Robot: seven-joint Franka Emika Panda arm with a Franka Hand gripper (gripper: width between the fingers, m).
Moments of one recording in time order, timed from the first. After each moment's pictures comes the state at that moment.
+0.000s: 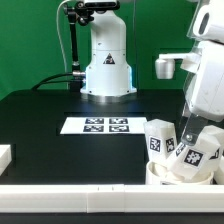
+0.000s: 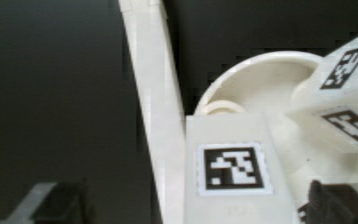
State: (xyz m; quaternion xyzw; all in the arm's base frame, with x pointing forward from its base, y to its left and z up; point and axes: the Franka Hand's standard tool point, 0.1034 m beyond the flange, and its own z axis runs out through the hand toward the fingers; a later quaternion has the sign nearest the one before) arm 0.664 0.068 0.097 0.78 0.61 -0.08 0.13
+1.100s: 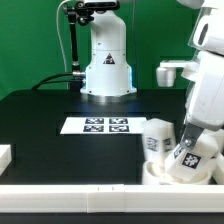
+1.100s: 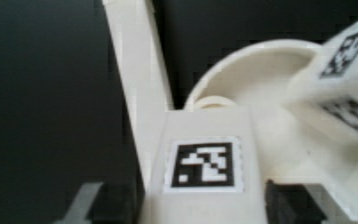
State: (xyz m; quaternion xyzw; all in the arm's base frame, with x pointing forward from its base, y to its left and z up) arm 0.660 0.066 0.088 0.79 0.60 -0.09 0.12
